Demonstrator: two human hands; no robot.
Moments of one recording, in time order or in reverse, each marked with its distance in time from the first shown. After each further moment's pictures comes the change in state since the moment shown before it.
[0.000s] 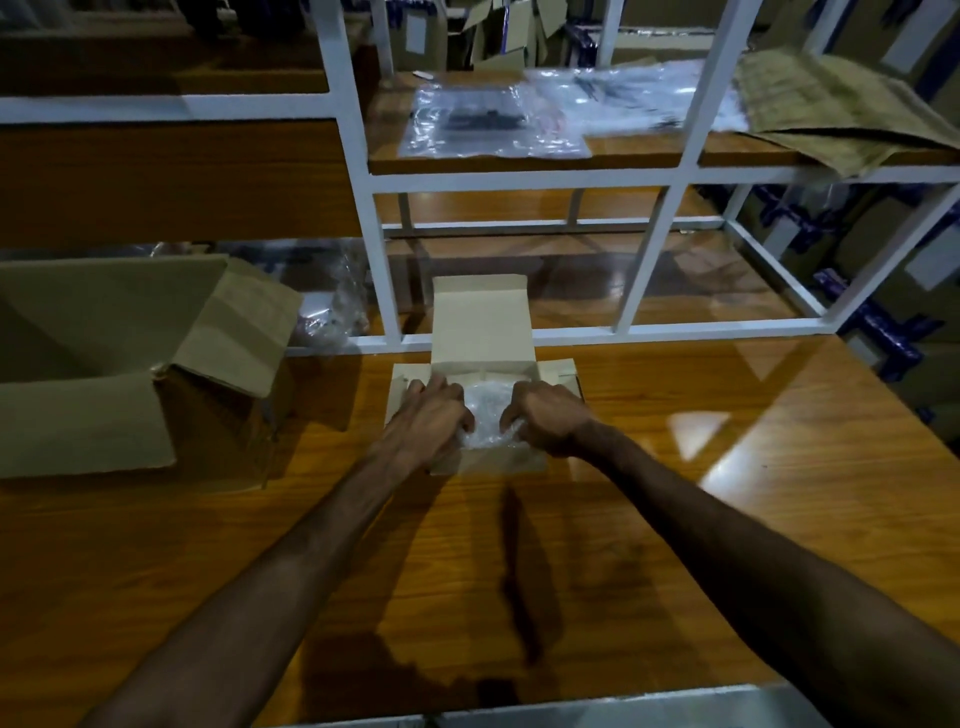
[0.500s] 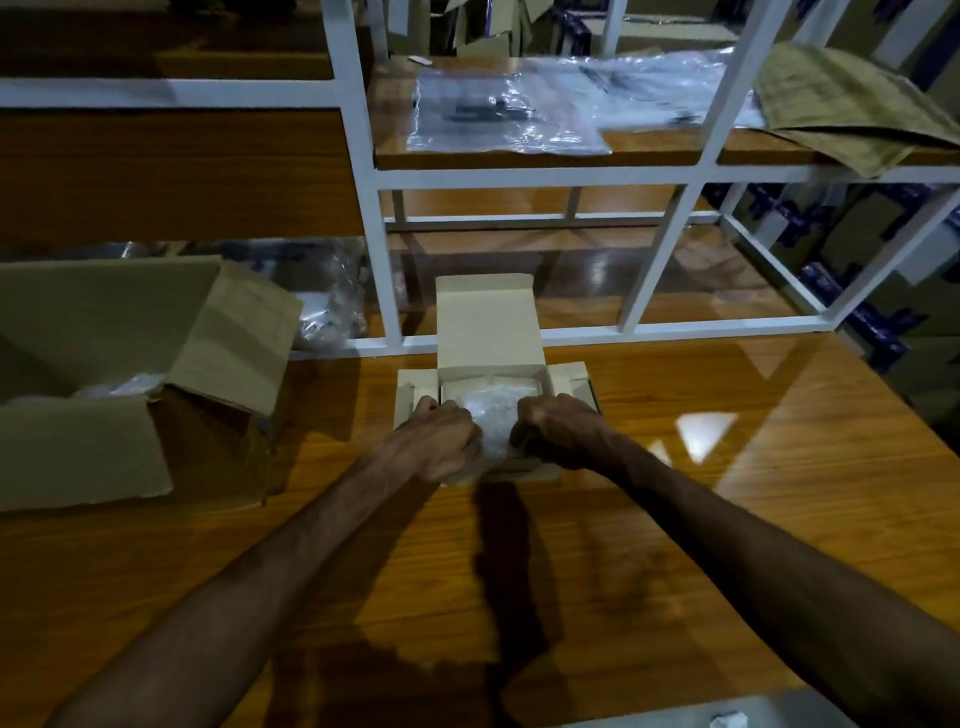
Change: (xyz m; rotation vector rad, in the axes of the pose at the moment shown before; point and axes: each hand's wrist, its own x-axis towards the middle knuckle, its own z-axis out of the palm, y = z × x) left_hand 0.007 -0.026 0.010 -0.129 -0.220 0.158; right_hand 0.008 0.000 0.007 -0.205 -0.028 -0.192
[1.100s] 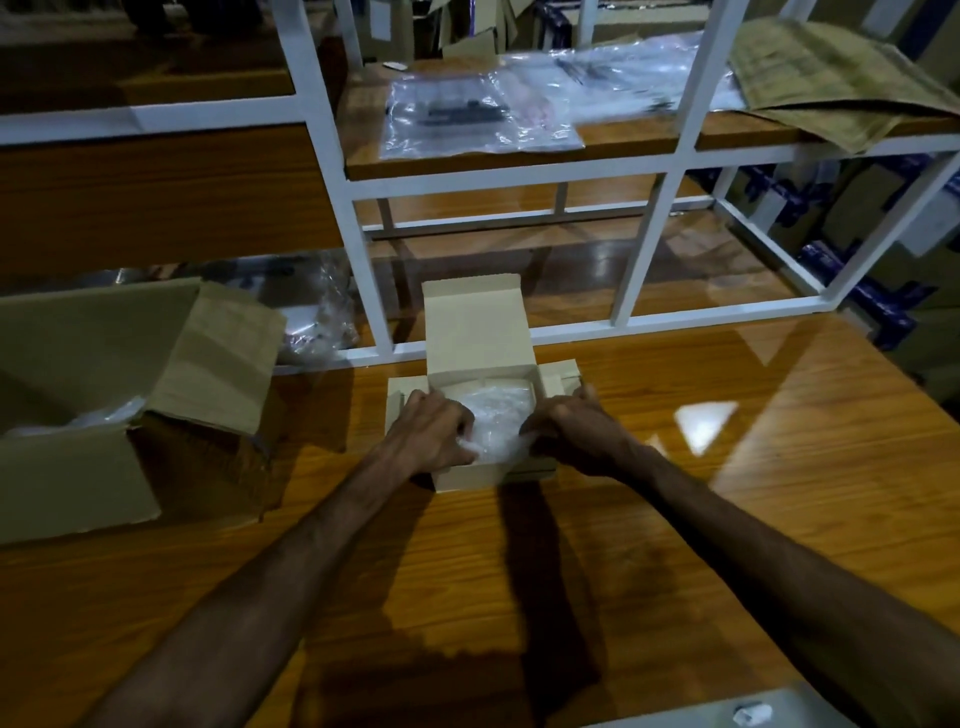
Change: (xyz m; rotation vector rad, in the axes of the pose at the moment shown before) left_hand 0.025 -0.004 0.003 -0.051 0.105 -0.140; right_hand -0.029 0.020 0.008 0.167 0.118 0.136
